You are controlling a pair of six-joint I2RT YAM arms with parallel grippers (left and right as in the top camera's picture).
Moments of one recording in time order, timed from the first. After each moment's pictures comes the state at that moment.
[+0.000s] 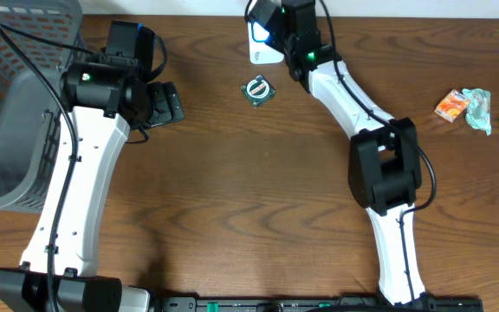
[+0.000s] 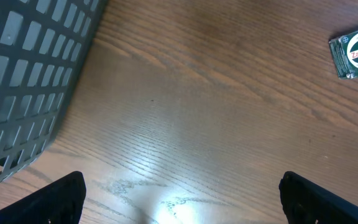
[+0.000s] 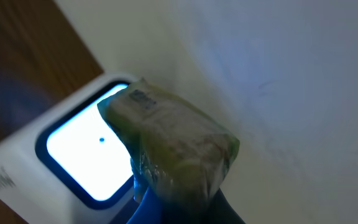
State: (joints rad) left arm -0.15 1.59 1.68 -1.31 -0.17 -0.43; right arm 0.37 2.40 2.03 -0.07 0.12 -0.80
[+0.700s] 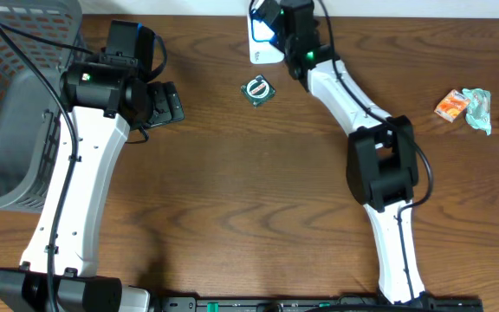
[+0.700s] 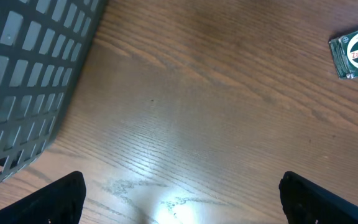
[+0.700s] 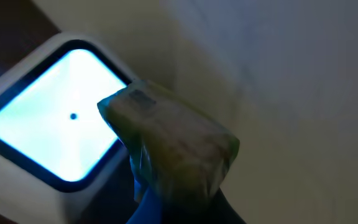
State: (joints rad) left arm -0.15 1.59 1.68 -1.31 -0.17 -0.43; right arm 0.35 2.43 2.08 -0.13 0.25 -0.69
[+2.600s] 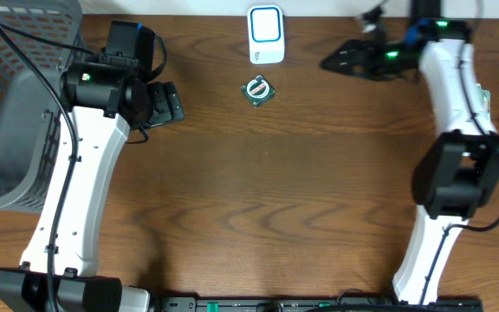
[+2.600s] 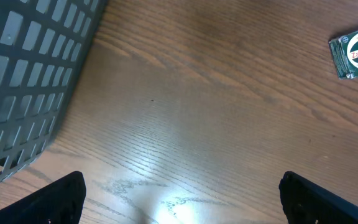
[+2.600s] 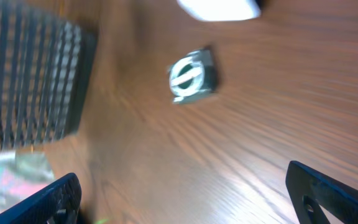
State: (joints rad) left arm -0.15 1.59 1.68 -1.31 -0.17 -0.43; right arm 0.00 2.24 2.08 -1.10 -0.87 -0.11
